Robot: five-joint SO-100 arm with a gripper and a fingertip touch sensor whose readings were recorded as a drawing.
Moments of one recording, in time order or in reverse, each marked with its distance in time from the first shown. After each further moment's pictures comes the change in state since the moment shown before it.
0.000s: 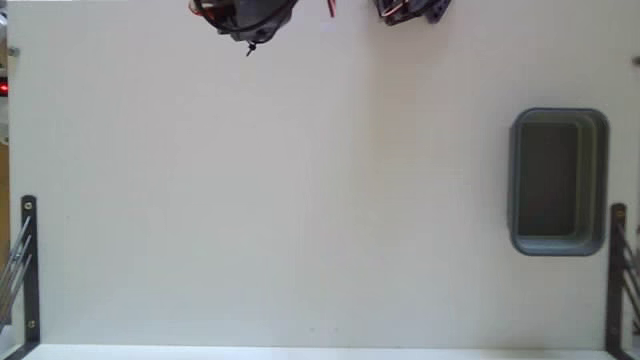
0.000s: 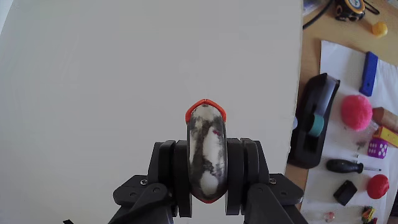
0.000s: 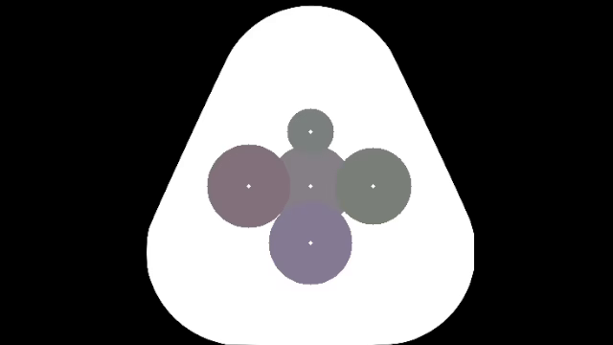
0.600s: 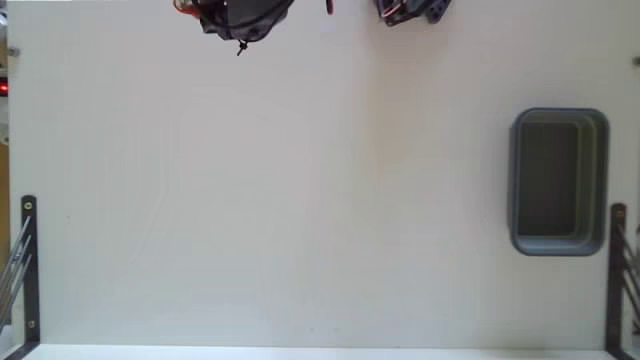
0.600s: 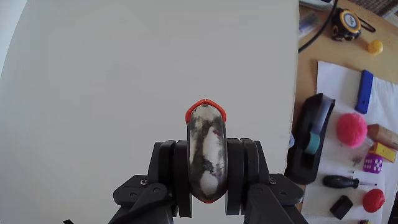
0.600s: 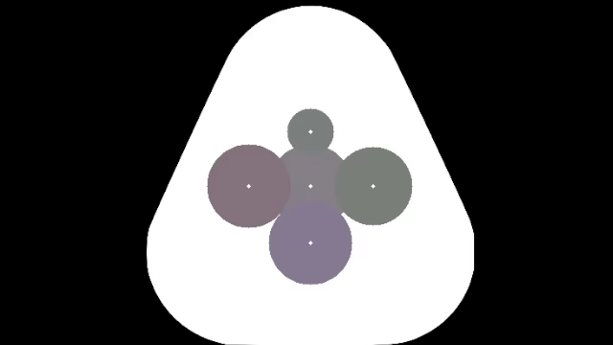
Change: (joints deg) arm -1.8 -3.3 -9.8 1.9 0.1
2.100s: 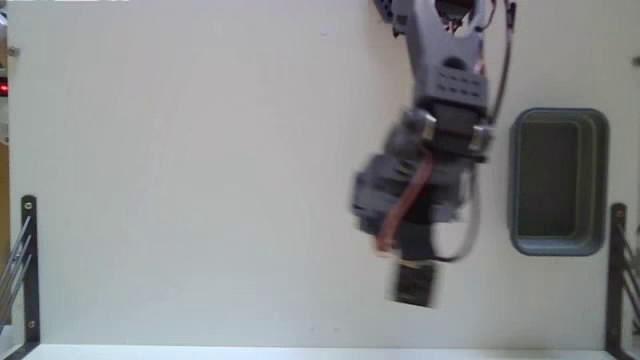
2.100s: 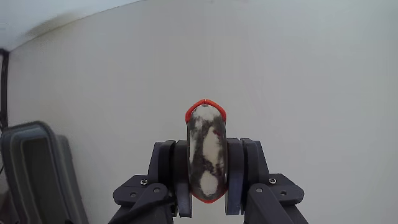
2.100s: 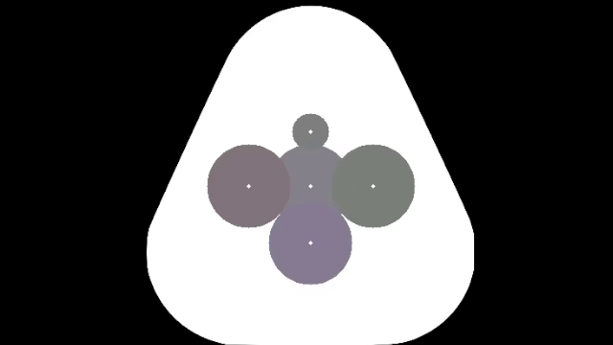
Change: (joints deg) arm -72.5 -12.0 0.6 -10.0 0.0
